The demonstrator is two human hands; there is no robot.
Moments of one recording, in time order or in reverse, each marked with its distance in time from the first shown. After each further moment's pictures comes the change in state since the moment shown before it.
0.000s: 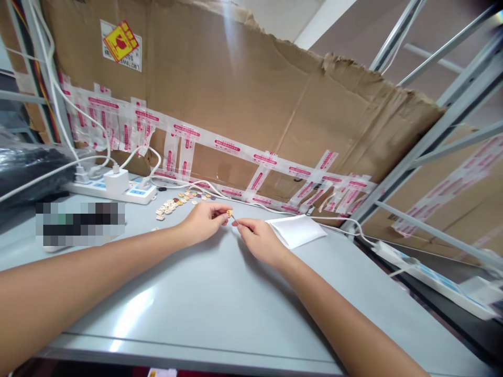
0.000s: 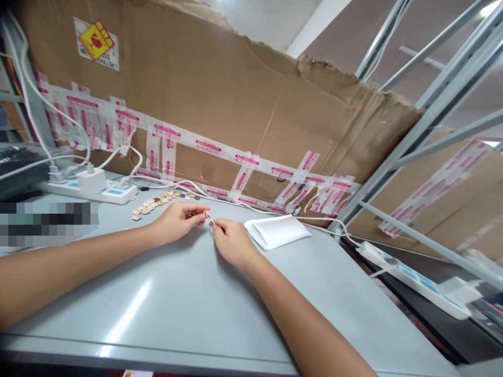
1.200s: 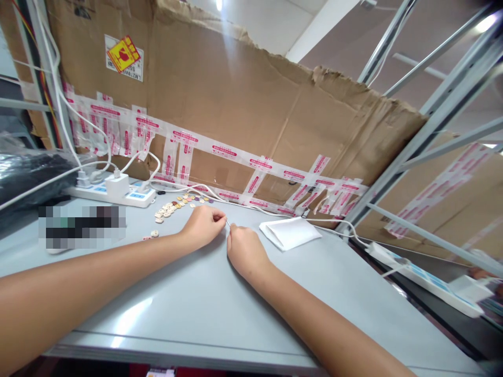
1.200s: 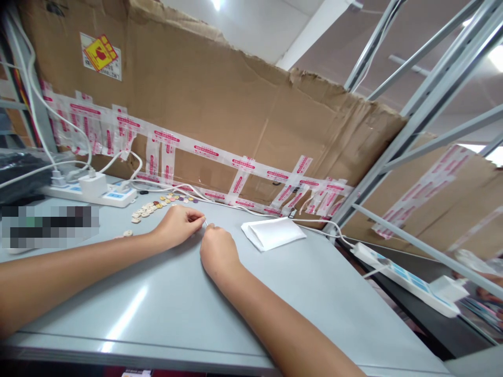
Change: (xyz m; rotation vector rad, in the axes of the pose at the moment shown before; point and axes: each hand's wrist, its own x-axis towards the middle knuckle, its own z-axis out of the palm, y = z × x) left_hand -0.001 0.007 0.009 0.246 0.130 0.050; right_hand 0.000 -0.026 0.031 -0.650 -0.026 0.161
